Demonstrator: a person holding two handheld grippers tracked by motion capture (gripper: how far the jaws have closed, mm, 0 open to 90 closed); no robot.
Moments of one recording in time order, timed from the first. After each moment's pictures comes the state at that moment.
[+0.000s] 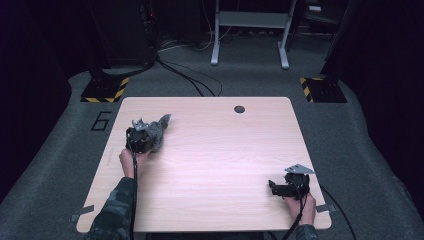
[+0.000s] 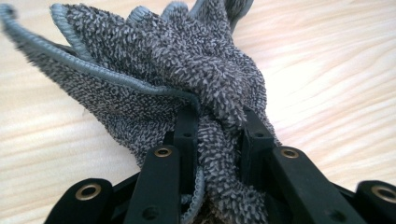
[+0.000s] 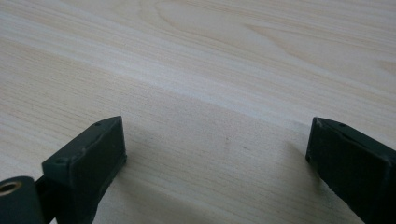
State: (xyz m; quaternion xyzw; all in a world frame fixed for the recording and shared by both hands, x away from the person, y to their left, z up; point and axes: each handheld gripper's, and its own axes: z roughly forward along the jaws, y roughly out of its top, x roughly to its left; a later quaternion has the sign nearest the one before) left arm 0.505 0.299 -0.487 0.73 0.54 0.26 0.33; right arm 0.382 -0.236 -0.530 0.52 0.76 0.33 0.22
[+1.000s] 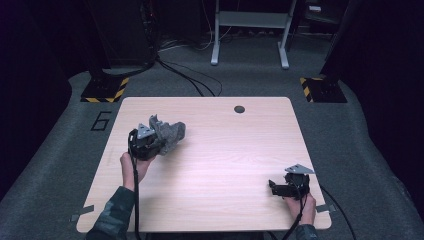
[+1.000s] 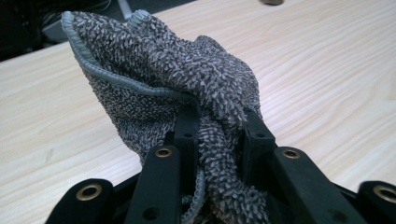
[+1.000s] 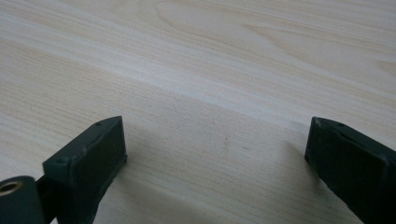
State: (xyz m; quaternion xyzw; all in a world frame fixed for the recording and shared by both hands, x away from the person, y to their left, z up) left arm 0.441 0.259 -0.425 0.77 0.43 0.26 0.39; right arm 0.382 -0.236 -0.529 0.52 0.76 0.33 0.22
